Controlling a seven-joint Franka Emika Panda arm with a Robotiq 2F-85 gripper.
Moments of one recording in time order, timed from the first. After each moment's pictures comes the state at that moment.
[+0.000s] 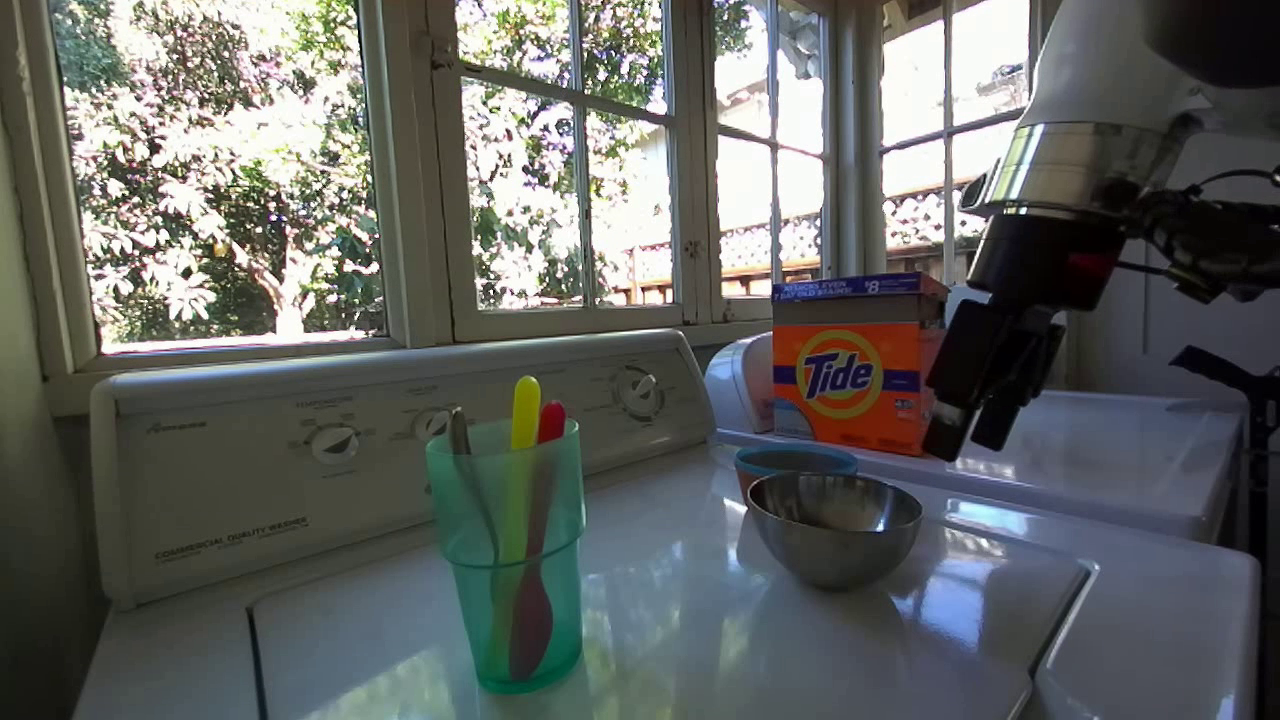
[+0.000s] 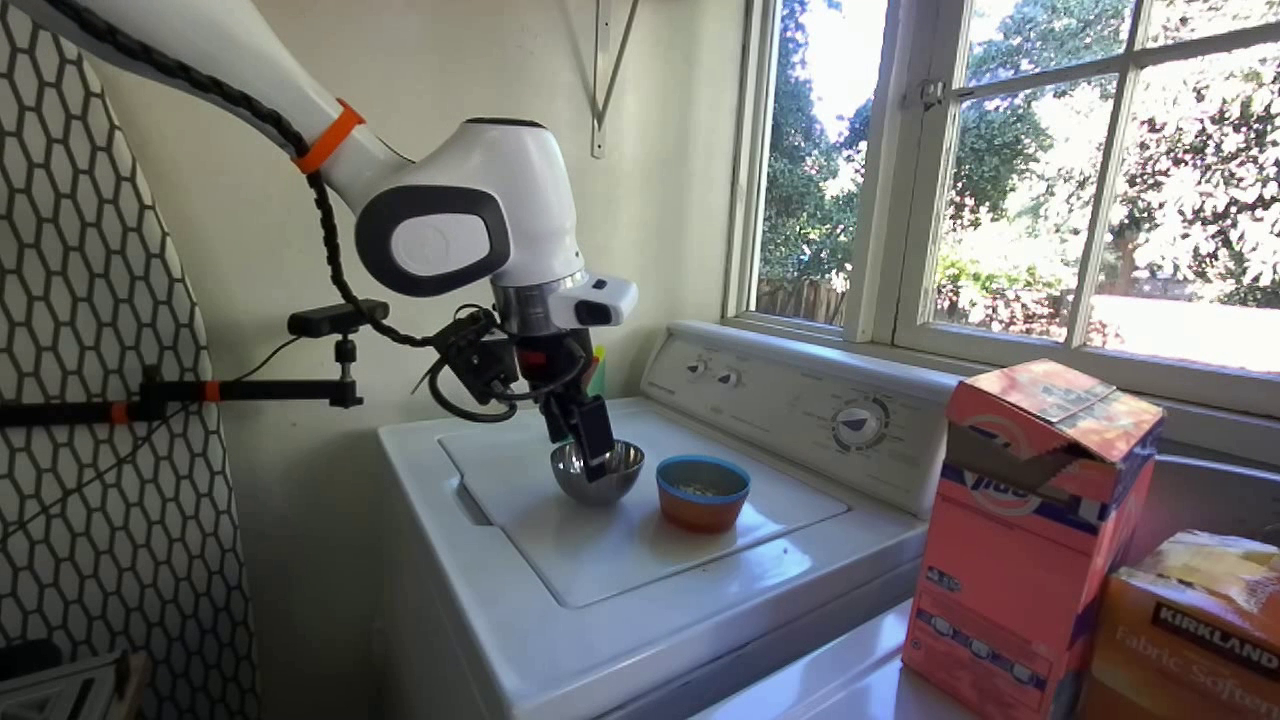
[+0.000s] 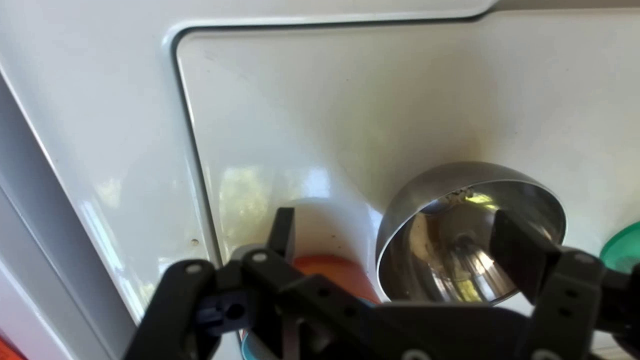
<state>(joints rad) 0.09 -0.27 -0.10 -2.53 0.18 2.57 -0.17</state>
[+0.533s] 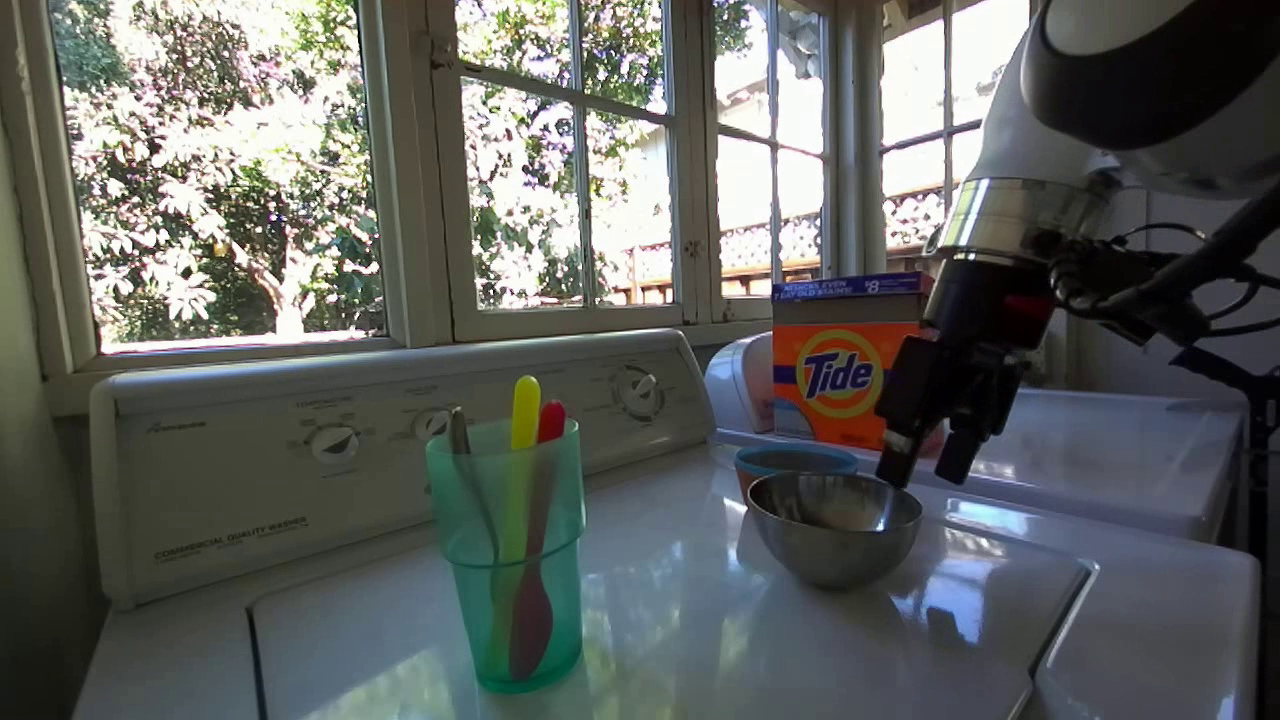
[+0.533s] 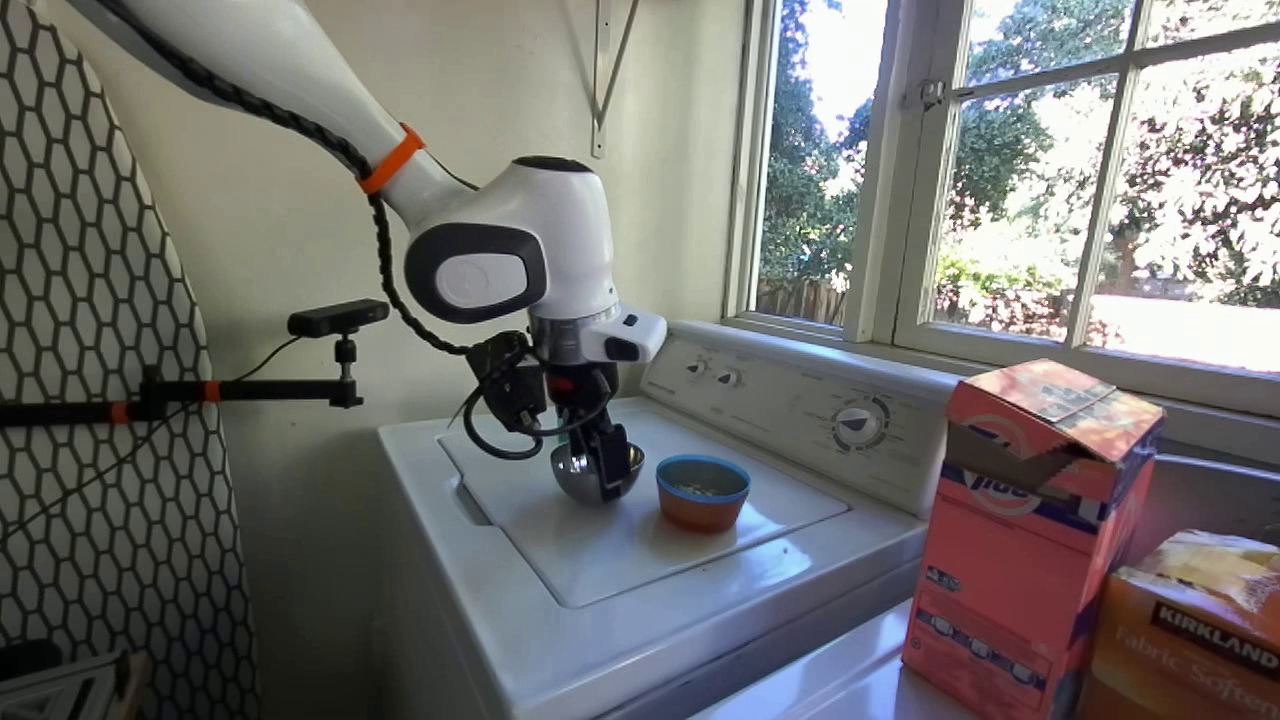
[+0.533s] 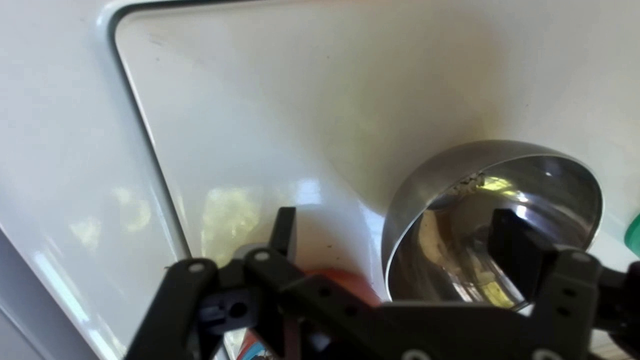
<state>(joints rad) 0.09 -0.13 -0.10 -2.44 0.32 2.57 -0.20</state>
